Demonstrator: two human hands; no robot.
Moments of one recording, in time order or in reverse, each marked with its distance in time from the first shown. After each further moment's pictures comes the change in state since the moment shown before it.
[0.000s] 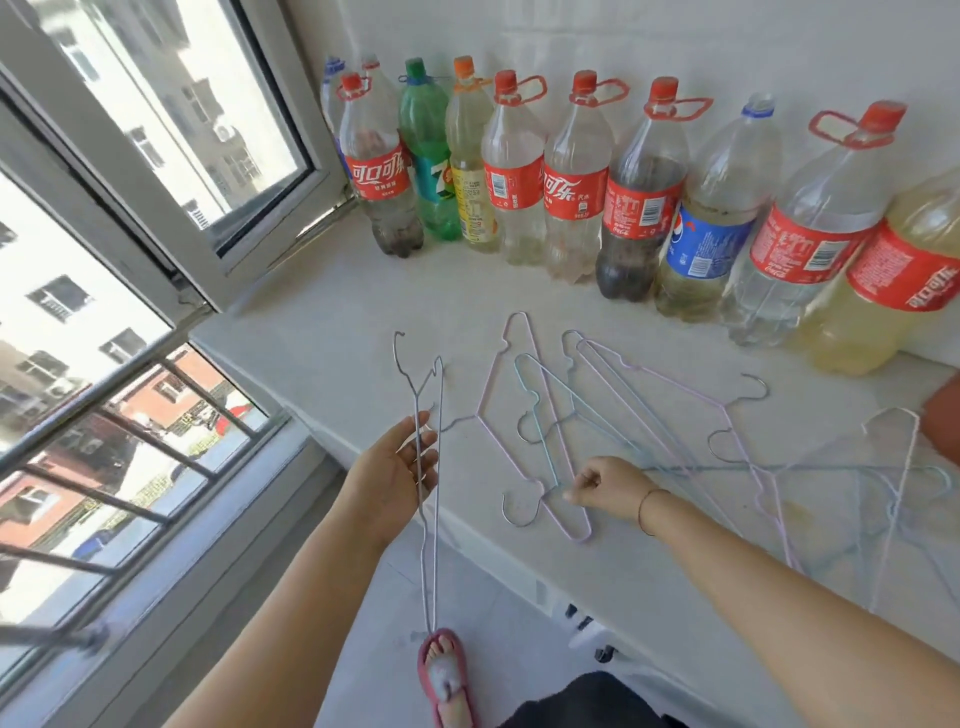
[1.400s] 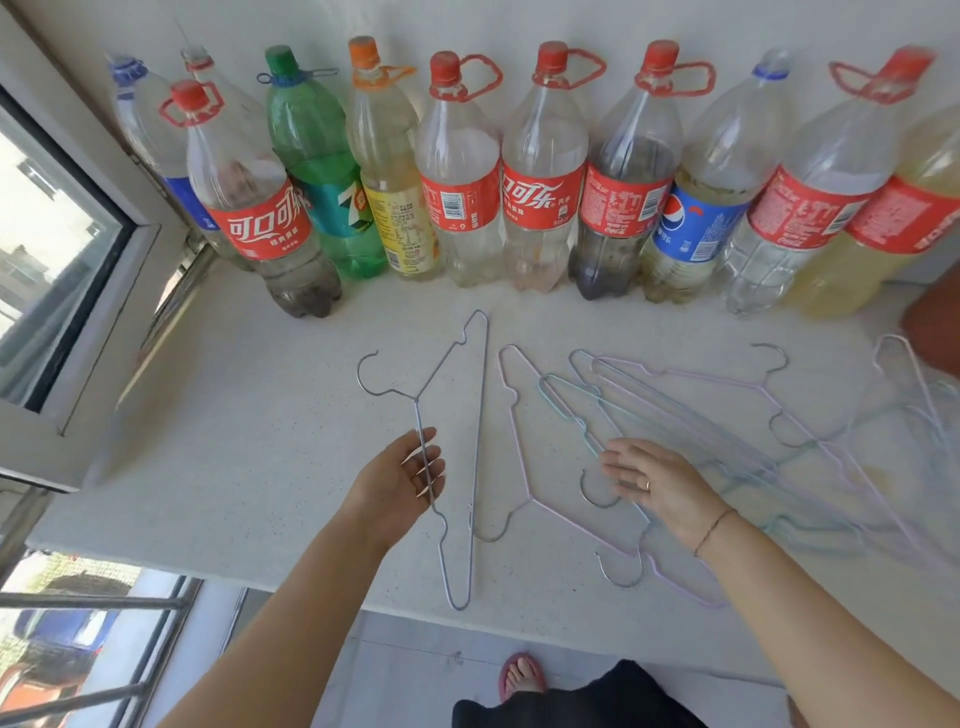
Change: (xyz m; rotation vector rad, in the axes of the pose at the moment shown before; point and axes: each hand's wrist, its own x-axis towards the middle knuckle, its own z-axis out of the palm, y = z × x) left_hand 0.221 0.116 -0.031 0.247 -0.221 -0.332; right_hand 0.067 -0.093 0.019 1.147 0.471 0.236
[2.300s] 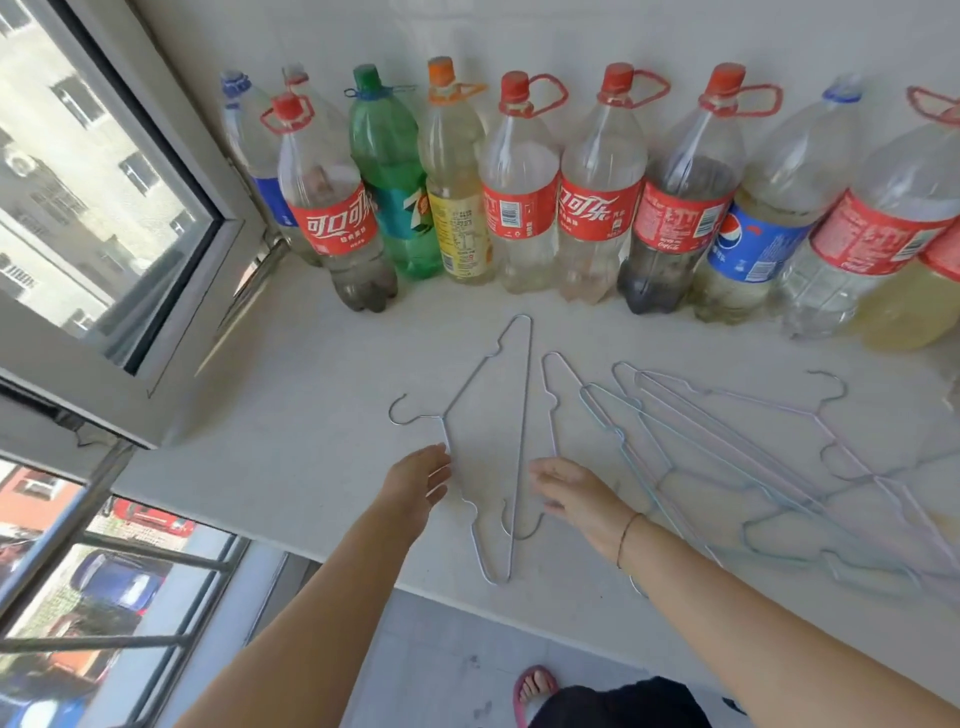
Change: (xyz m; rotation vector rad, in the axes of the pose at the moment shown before) left_hand 0.010 -0.011 -0.026 0.132 0.238 0.105; right_hand -0.007 0.019 0.106 -0.240 -0.290 -0.007
